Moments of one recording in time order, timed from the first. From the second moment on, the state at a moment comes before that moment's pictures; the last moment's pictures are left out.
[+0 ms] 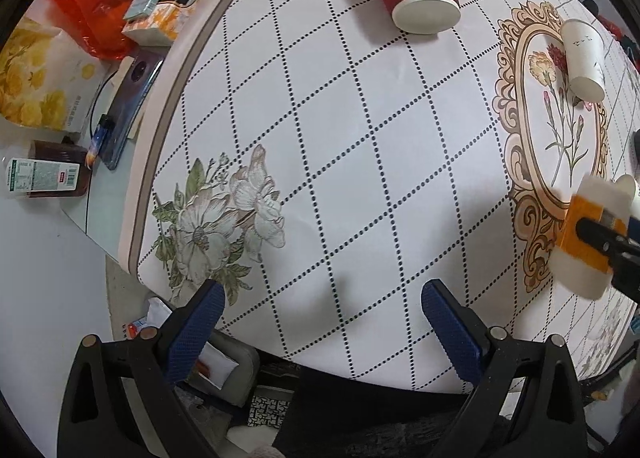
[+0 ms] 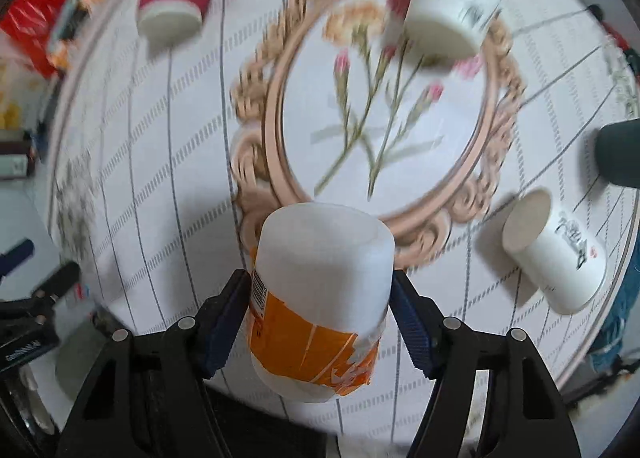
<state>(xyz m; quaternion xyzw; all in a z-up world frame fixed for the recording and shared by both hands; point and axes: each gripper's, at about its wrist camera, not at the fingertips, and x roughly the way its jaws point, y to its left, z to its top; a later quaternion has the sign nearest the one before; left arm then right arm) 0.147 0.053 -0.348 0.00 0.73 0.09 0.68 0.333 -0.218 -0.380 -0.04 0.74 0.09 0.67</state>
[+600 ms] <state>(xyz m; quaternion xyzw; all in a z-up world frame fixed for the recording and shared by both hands) 0.161 0.035 -0.354 0.01 0.73 0.08 0.68 0.275 -0.156 -0.366 -0.08 0.51 0.10 0.85</state>
